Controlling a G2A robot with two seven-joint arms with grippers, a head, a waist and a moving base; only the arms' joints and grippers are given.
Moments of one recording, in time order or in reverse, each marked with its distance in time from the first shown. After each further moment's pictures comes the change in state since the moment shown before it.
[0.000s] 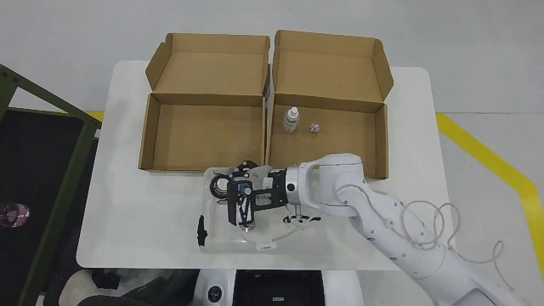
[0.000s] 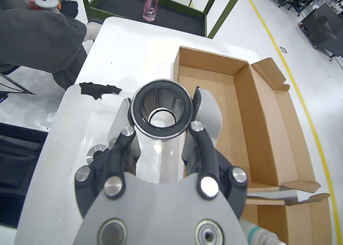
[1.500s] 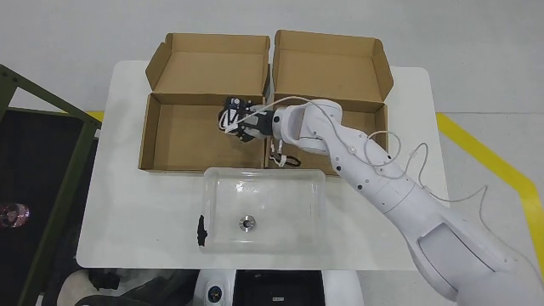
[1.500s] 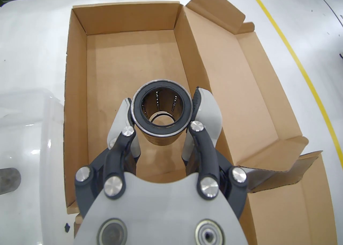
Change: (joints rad) left arm 0.000 0.000 0.000 0.000 0.000 0.000 0.000; right arm 0.375 -0.183 -0.149 0.634 0.113 0.213 -0.040
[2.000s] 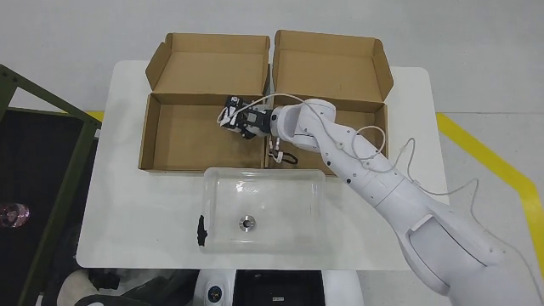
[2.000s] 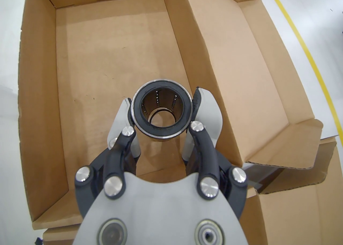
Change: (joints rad) left arm 0.000 0.000 0.000 0.000 0.000 0.000 0.000; right arm 0.034 -0.057 -0.035 0.152 -0.022 0.035 -0.004
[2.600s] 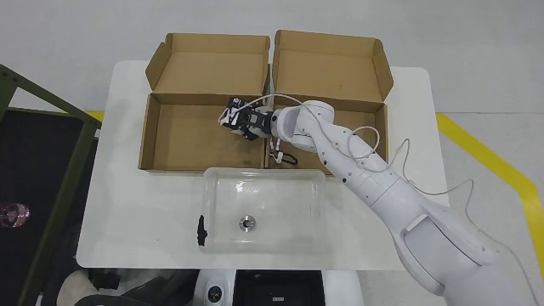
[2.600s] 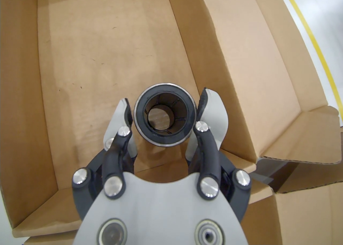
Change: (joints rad) left arm 0.000 0.000 0.000 0.000 0.000 0.000 0.000; right arm -0.004 -0.028 0.017 0.055 -0.029 -0.001 0.010
